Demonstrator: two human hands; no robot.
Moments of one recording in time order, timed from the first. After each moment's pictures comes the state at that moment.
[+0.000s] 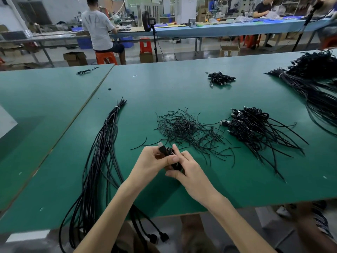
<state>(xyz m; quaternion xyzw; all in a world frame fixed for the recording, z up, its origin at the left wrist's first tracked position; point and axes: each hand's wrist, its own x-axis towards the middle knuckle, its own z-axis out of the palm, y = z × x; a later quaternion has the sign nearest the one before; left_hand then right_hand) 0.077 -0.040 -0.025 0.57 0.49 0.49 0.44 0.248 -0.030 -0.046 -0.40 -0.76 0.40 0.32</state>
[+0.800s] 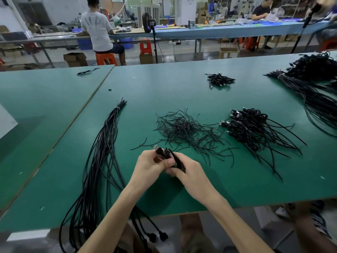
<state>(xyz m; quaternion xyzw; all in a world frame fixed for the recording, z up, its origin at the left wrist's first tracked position) 0.080 -0.049 -0.030 0.56 0.56 0.47 0.38 0.248 -0.031 -0.047 -0.39 -0.73 0.43 0.37</state>
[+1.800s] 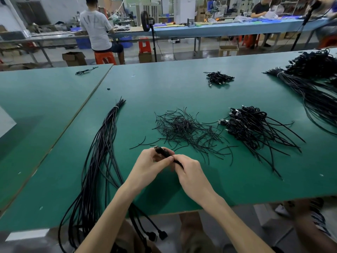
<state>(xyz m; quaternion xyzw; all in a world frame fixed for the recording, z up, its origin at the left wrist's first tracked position) 0.081 -0.051 -0.021 0.60 0.56 0.43 0.37 0.246 -0.036 -0.048 -0.42 -0.76 0.34 0.36</state>
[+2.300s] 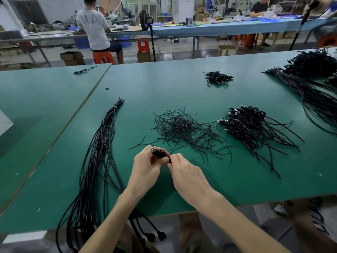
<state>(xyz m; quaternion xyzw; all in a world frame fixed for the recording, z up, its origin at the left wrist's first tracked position) 0.088 -0.054 -0.030 0.60 0.61 0.47 0.23 0.241 -0.041 -0.043 -0.45 -0.86 0.10 0.22</state>
